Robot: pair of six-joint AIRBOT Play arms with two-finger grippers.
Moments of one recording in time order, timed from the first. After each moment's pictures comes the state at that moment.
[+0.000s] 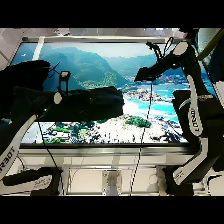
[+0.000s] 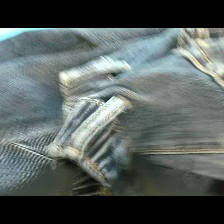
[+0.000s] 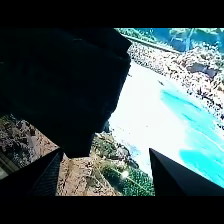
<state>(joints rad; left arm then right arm) -0.21 -1.35 1.00 1.55 -0.60 -1.62 0.07 -1.83 1.97 -0.99 1.52 1.27</state>
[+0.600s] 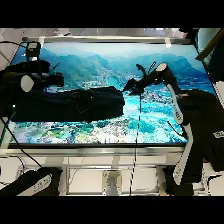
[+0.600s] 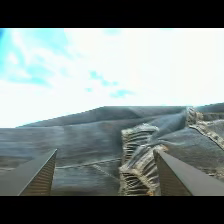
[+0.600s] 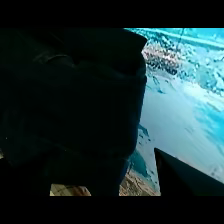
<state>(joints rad) -0.12 -1.12 1.19 1.64 -0.83 -1.64 0.08 -2.18 1.97 -0.66 1.50 1.33</state>
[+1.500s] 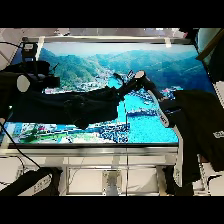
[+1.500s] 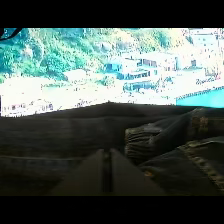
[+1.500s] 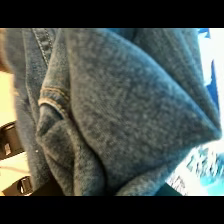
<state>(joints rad) -0.11 -1.11 1.19 1.67 -0.90 -1.64 0.25 -2.23 2.03 -0.49 1.59 1.34</state>
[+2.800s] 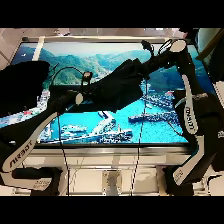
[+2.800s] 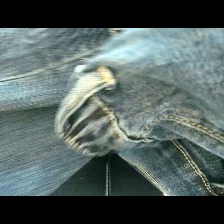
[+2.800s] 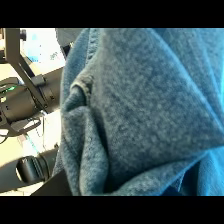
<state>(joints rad) -0.42 -1.49 1.09 1.41 -0.52 -1.67 0.13 -1.88 2.04 -0.65 1.56 1.57</state>
